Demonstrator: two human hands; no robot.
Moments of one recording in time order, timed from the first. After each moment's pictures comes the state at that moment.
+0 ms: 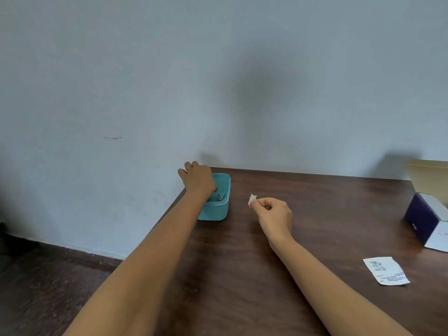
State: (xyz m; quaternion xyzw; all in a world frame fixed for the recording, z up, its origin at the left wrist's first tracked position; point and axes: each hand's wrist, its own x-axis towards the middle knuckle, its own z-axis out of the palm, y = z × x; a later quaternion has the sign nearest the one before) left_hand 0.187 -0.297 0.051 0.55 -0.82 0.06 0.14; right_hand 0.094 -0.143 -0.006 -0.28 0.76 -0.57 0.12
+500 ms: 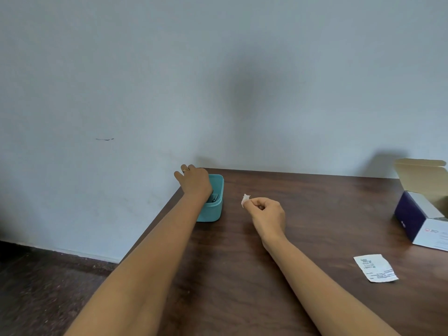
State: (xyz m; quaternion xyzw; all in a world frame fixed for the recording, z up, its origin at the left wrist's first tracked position) left_hand 0.174 -0.300 0.042 0.56 -0.82 0.10 0.09; right_hand 0.091 -0.143 -0.009 -0.28 0.75 -0.59 0.14
